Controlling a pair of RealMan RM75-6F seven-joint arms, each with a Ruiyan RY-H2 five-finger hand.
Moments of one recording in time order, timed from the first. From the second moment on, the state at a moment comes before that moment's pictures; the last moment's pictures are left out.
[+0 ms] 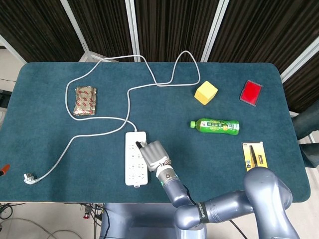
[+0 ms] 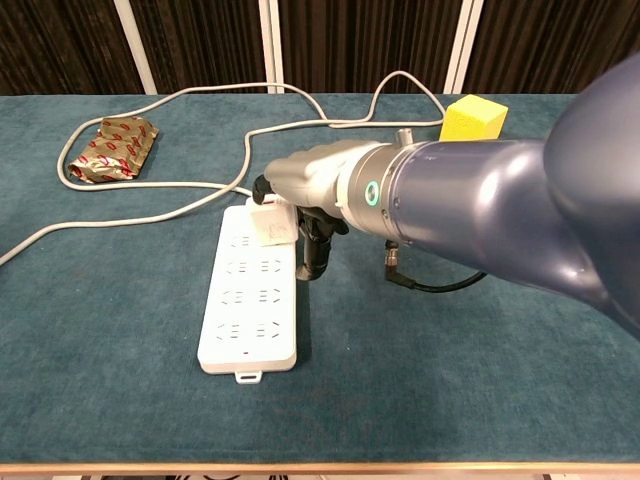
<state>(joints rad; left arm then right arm) -0.04 -1.11 -0.14 -1.55 1.33 1.52 -0.02 1.29 -1.73 0.23 -1.80 -0.21 1.20 -1.03</state>
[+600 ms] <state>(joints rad) -0.04 -1.11 -0.14 -1.55 1.33 1.52 -0.01 1.27 -1.72 0.21 -1.79 -0.20 1.18 -1.03</state>
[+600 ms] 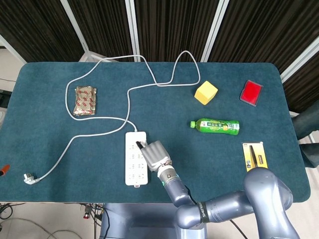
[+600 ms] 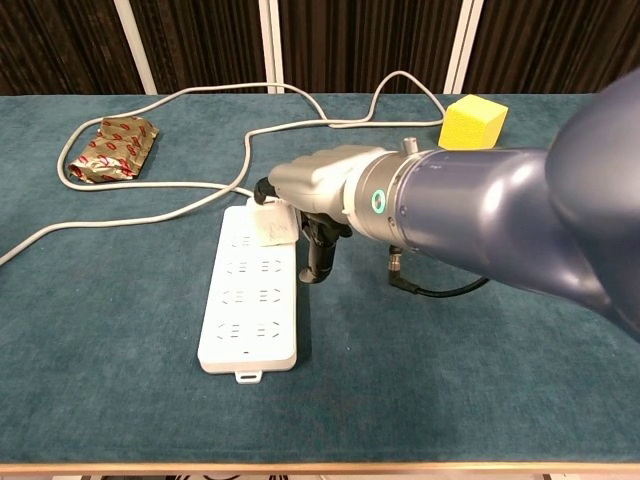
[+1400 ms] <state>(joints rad) -0.04 -1.11 -0.14 -1.56 1.32 1.52 -0.01 1.24 -1.70 0.17 -1.82 -0.25 1.15 -0.99</state>
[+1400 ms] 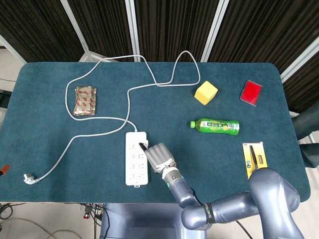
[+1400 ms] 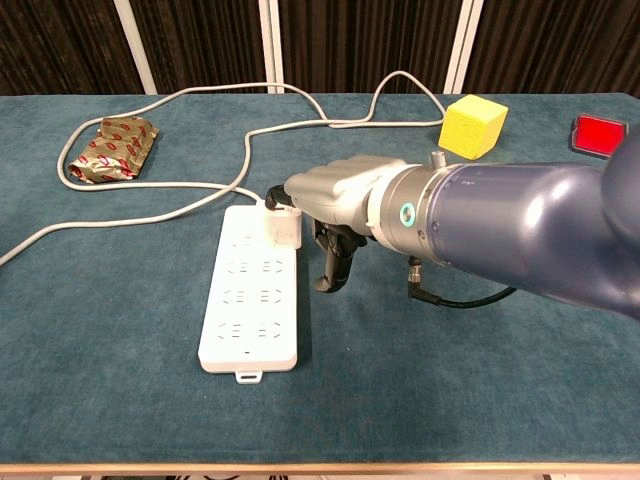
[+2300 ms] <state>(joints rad) -0.04 -1.11 -0.14 -1.56 1.32 1.52 -0.01 1.19 -1.61 0.27 -1.90 -0.34 1.23 -0.89</state>
